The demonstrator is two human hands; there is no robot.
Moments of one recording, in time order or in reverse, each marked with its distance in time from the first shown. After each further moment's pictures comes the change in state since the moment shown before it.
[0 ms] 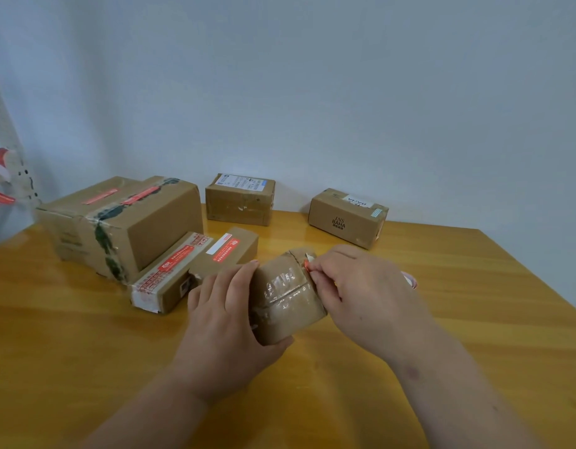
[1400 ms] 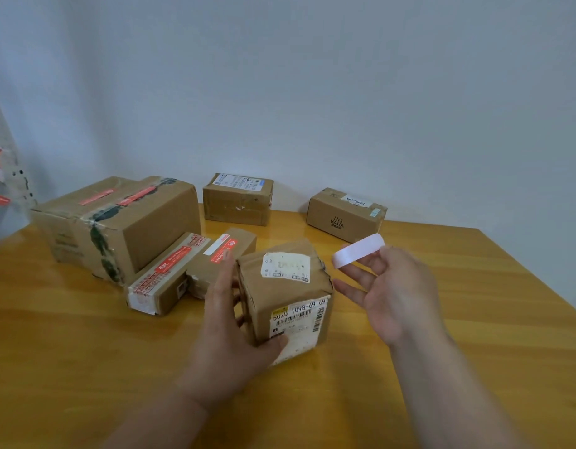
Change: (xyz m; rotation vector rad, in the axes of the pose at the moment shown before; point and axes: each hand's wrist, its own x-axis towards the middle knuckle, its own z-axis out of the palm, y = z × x) left_hand -0.007 -0.002 0.012 -0.676 -0.093 -0.317; right_hand 0.009 0.025 0.012 1.555 0.381 1.097
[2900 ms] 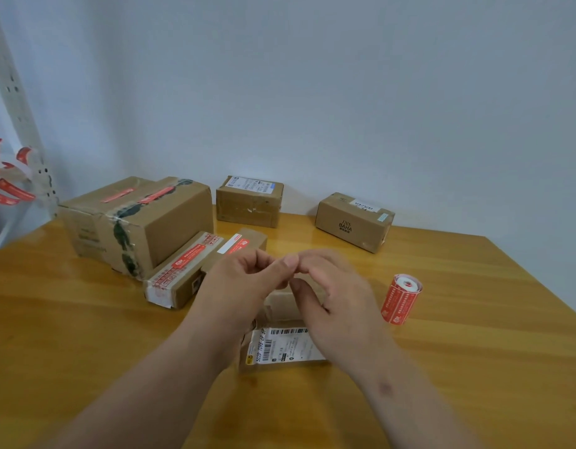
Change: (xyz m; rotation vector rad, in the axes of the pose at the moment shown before) left_hand 0.012 0.090 -0.029 -0.332 -0.019 -0.276; right_hand -0.042 0.035 0.023 -1.079 -0.449 -1.025
